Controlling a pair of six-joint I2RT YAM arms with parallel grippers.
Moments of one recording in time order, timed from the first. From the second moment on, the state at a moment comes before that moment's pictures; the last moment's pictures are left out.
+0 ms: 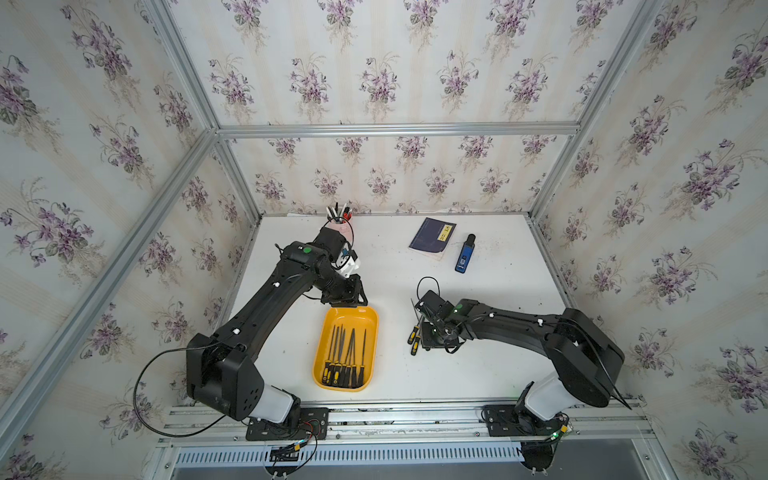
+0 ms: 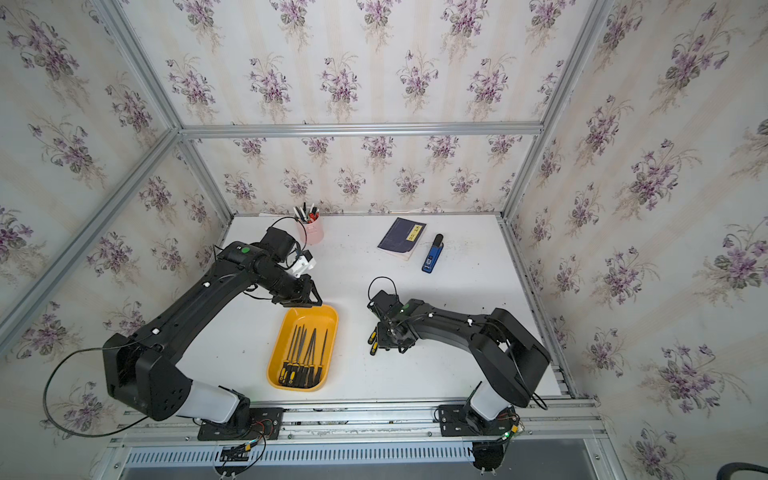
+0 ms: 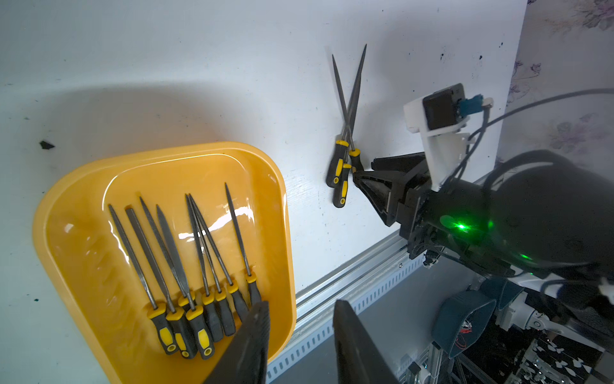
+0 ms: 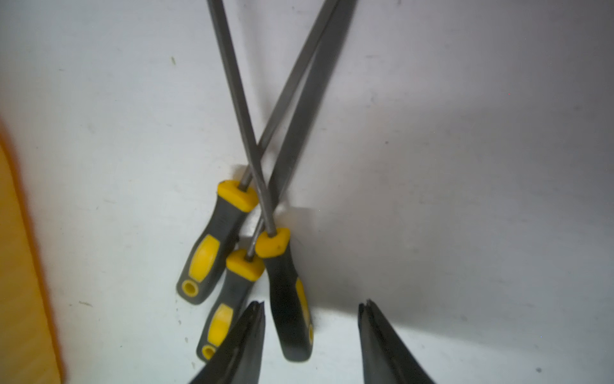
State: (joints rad) left arm -0.36 1.47 1.36 -1.20 0.48 -0.30; right arm 0.86 1.60 0.86 -0.59 0.00 0.77
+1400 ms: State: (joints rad) left arm -0.49 1.63 1.52 -0.76 0.79 -0.66; right arm 0.86 1.05 0.71 -0.43 -0.14 0.73
